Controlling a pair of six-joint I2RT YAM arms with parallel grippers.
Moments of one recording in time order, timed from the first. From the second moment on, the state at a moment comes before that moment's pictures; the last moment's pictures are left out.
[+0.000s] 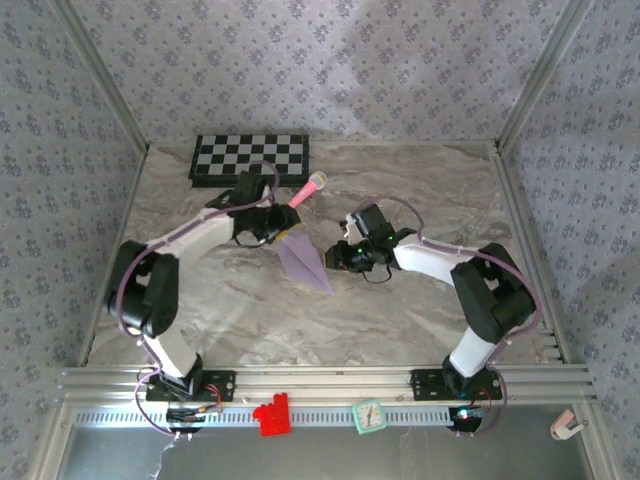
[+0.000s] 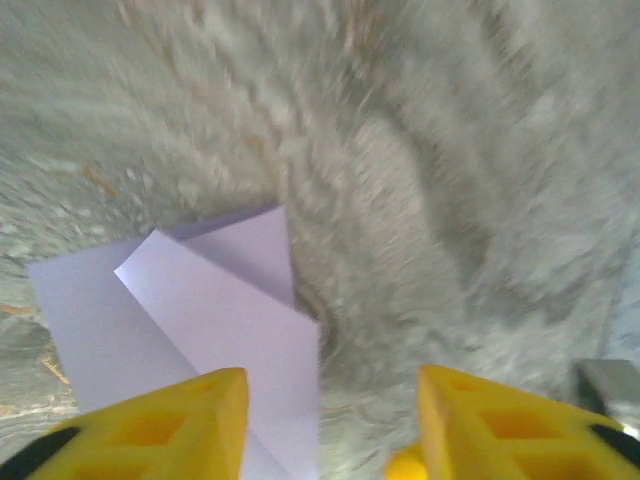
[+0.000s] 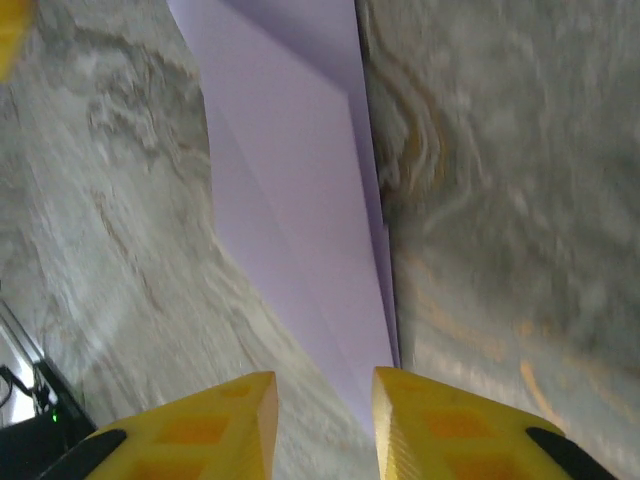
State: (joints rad) left arm -0.41 1.66 1.15 -0.40 0.37 -0.89; right arm 0.58 1.69 0.95 -0.20 -0.48 0.60
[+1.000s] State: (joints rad) left arm -0.27 1.57 0.82 -0.14 0.55 -1.05; right arm 0.56 1.97 1.15 -0.14 -0.64 0.54
